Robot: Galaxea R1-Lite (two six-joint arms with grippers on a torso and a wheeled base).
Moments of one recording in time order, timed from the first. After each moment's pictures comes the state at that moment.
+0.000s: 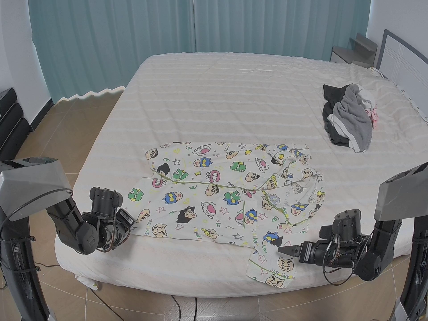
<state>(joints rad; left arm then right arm) -0.18 2.21 -0.67 -0.76 0.18 -1.04 0.34 2.24 -0.30 -1.25 0.25 0.56</state>
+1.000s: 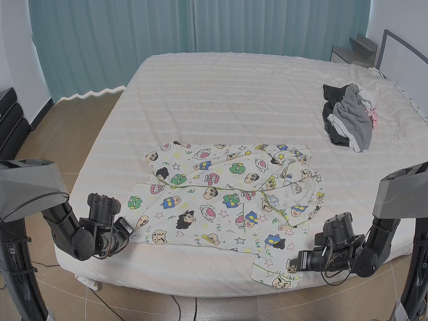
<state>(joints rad) -0.19 2.17 -0.58 -0.75 0.17 -0.97 0.38 2.22 -0.38 -0.98 0.19 0.48</state>
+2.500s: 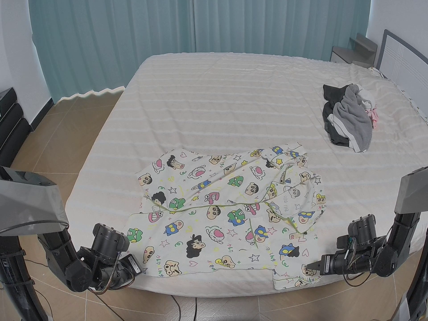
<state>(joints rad) -0.36 2.08 -0.30 -0.76 0.12 -0.93 0.23 2.13 -0.22 -0.98 0.20 0.35</state>
